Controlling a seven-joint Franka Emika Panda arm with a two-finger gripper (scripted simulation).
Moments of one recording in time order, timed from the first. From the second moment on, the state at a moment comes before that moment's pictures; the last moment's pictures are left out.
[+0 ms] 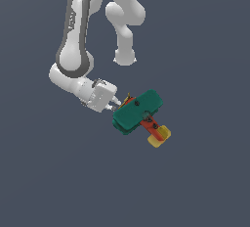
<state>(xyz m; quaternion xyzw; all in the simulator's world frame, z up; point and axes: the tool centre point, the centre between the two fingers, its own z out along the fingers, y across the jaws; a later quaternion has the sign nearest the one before) -0.031 -0.041 0.155 -0.85 0.14 -0.06 0.51</state>
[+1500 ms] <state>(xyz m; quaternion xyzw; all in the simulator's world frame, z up) -0.016 -0.044 0.157 -0.82 0.15 -0.11 0.55</state>
